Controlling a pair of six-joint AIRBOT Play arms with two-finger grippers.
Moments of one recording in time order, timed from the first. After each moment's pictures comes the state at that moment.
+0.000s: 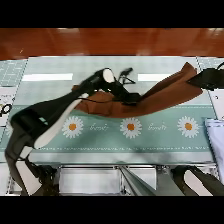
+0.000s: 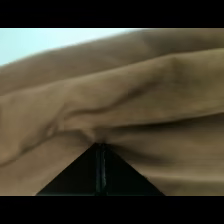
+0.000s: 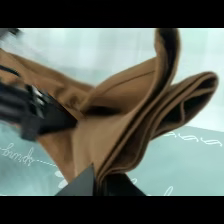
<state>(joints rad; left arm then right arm) -0.67 -1.96 1.71 0.82 -1.08 -1.53 -0.28 -0.98 1.24 -0.96 1.43 1.30</state>
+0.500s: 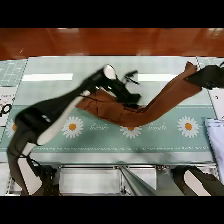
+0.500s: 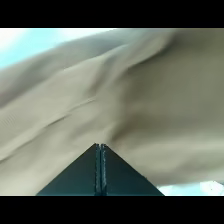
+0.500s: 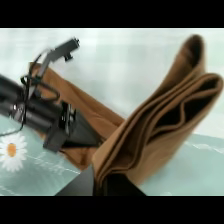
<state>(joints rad) -0.59 -1.96 1.77 0.78 -1.28 -1.45 -0.23 -0.95 1.23 -0.87 1.39 1.36</state>
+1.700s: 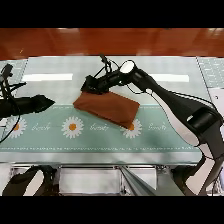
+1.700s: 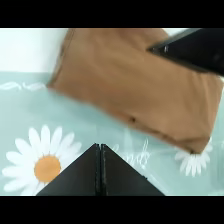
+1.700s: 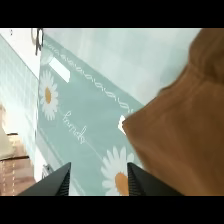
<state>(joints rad) 0.22 -0.76 0.74 0.89 -1.12 -1.30 0.54 -1.94 1.73 -0.49 1.00 1.45</state>
